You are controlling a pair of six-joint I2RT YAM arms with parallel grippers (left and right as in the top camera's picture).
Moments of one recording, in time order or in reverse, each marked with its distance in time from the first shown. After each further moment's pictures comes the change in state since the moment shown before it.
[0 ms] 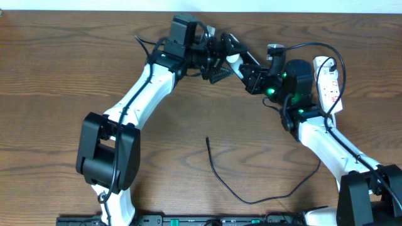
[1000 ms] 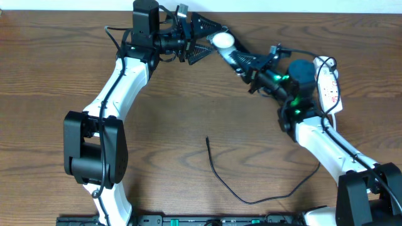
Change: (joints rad) left arm 0.171 0.000 0.000 0.174 0.122 -0.006; right arm 0.057 0.007 0.000 0.309 -0.130 1.190
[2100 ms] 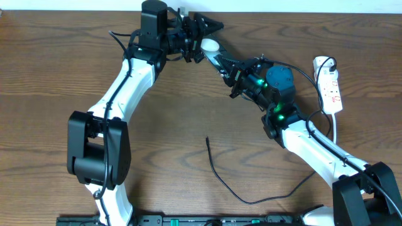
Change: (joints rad) left arm -0.047 0.000 0.000 0.000 -0.137 -0.153; right arm 0.133 0.000 0.000 -0.003 0.198 0.230
